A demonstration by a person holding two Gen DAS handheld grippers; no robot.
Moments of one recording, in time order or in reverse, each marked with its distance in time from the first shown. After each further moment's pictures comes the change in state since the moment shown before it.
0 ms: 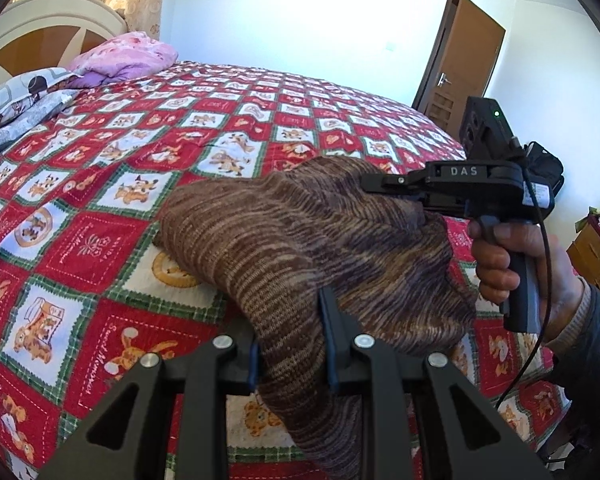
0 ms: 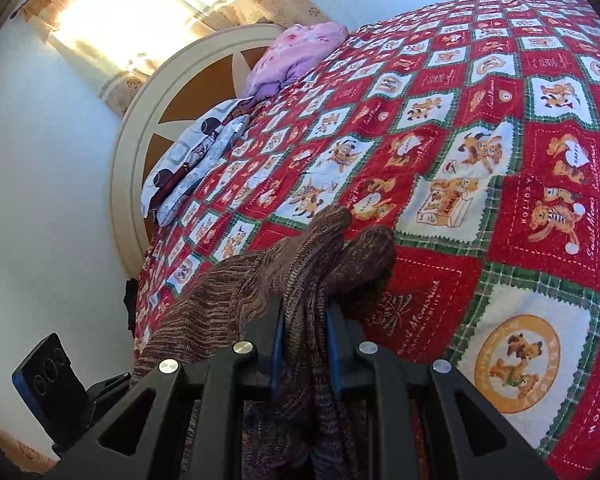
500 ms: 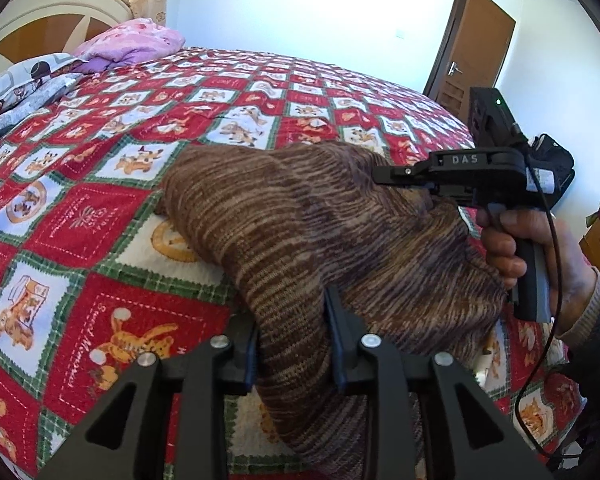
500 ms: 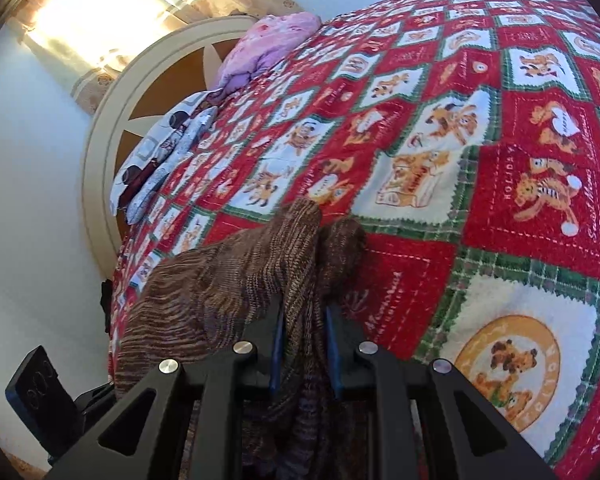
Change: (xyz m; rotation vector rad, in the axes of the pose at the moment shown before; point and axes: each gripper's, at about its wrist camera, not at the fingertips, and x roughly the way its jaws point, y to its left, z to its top) left arm 0.024 0.009 -0.016 -0.008 0.040 0.035; right arm 0.026 -0.029 -0.004 0.038 0.026 -0.082
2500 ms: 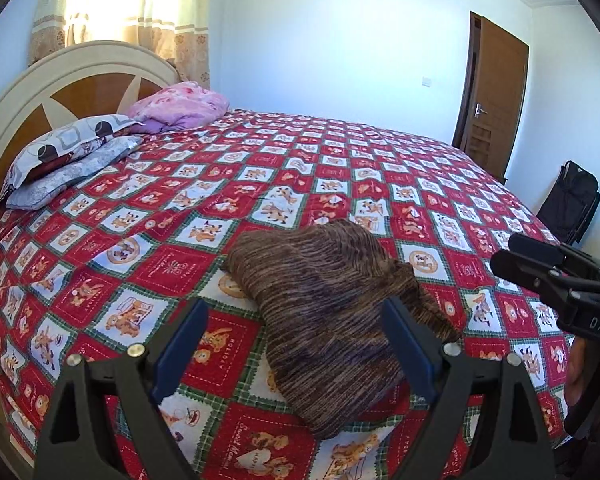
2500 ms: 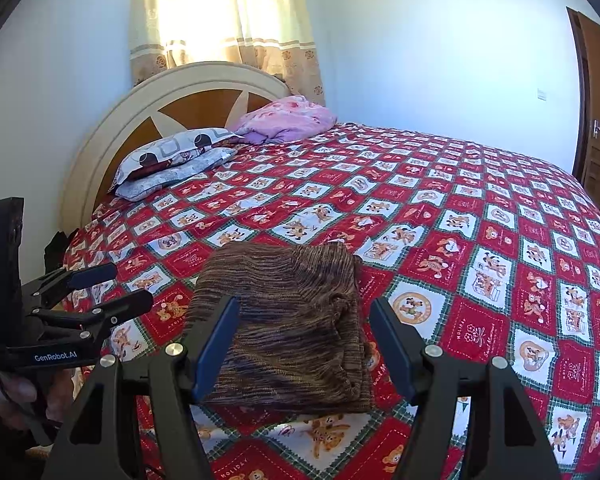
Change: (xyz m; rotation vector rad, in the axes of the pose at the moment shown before) left arm -0.119 -0.042 0.003 -0.006 -0.209 0.185; right arm -0.167 0.153 -0.120 -0.403 -0.311 -0.329
